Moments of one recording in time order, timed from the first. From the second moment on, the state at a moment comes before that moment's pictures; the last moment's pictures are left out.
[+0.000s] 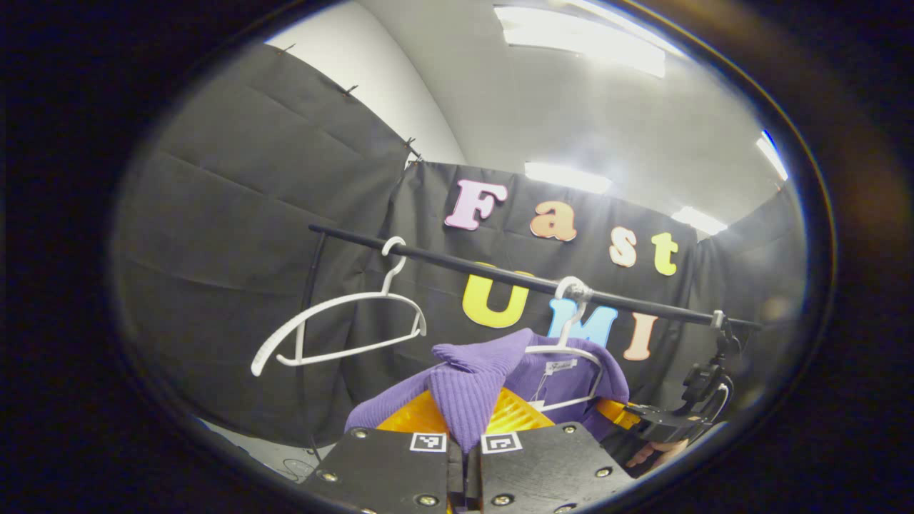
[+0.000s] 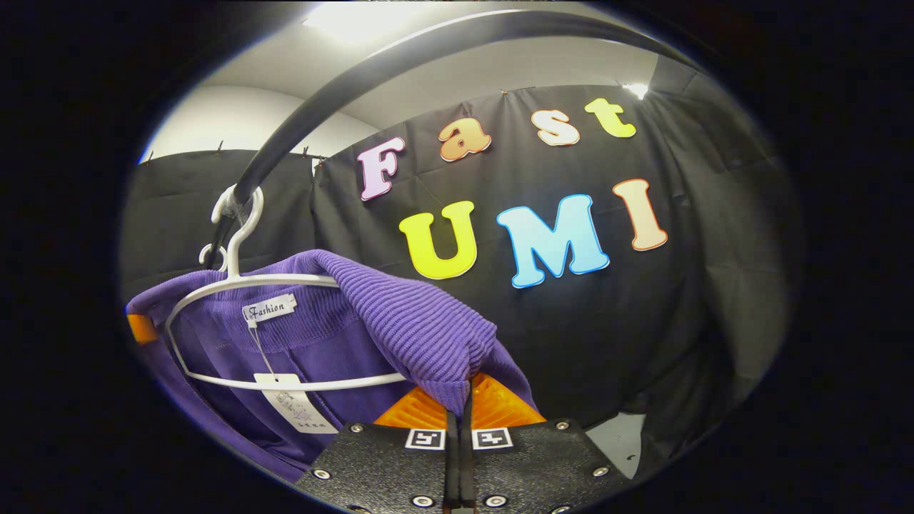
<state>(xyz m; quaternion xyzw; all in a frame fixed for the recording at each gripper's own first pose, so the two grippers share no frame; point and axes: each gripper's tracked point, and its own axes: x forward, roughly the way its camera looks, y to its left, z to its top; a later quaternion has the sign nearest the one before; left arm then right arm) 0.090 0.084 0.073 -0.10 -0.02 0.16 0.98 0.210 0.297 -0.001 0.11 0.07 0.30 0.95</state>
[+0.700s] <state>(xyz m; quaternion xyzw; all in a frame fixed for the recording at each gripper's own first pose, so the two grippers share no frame) 0.080 0.181 0.098 -0.13 0.00 0.11 0.99 0.209 0.305 0.020 0.11 0.04 0.23 0.96</state>
